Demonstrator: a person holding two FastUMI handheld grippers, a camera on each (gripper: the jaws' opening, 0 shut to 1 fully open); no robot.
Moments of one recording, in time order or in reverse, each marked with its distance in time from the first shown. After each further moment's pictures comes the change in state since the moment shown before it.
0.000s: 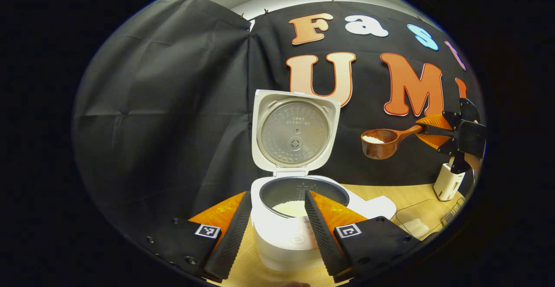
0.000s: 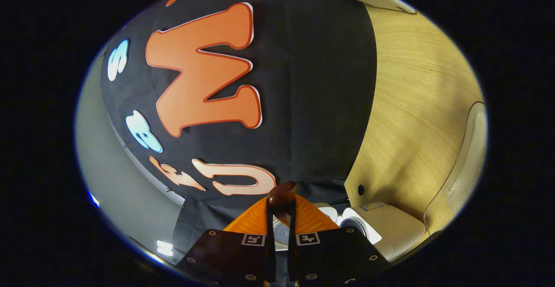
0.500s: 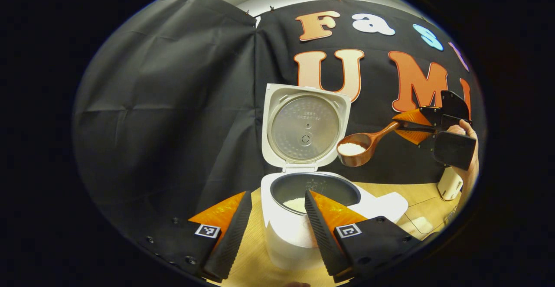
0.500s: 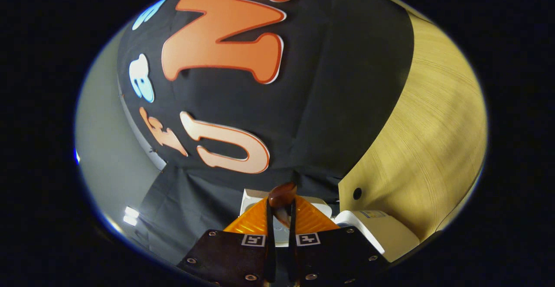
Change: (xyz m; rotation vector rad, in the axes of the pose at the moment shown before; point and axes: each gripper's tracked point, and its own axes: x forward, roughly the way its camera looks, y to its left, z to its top) left arm 0.004 0.020 -0.012 -0.011 0.026 0.021; right arm 0.060 -0.005 -0.069 -0.288 0.100 0.012
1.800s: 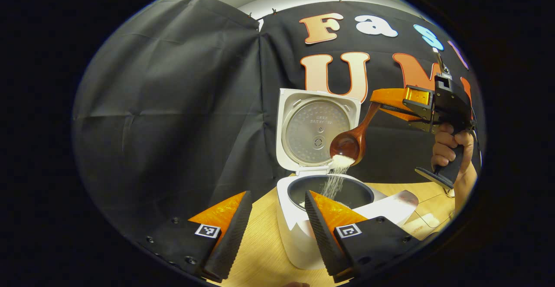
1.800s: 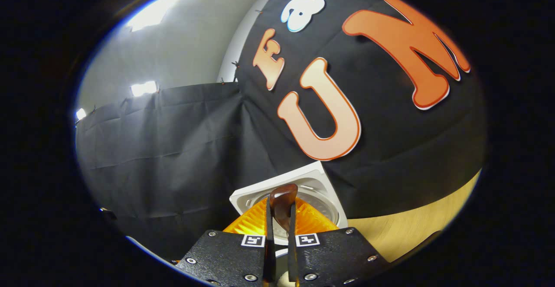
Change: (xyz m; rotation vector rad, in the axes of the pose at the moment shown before) left arm -0.006 0.028 0.013 0.033 -0.030 0.017; right arm -0.008 0.097 -0.085 -0.893 -0.021 0.351
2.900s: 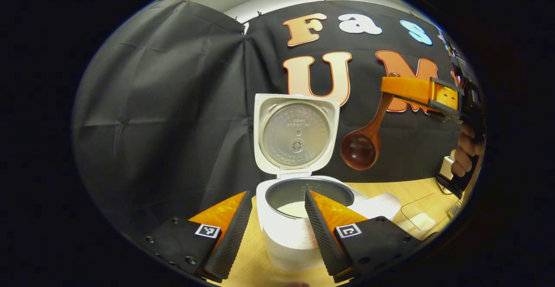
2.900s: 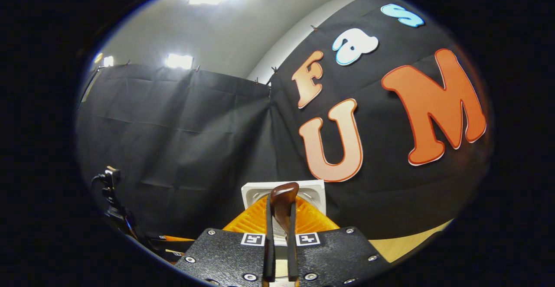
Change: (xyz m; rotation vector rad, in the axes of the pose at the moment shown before) left arm -0.003 -0.050 0.004 0.030 -0.012 -0.062; right arm -0.044 0.040 0.009 -0.258 -0.063 -0.014
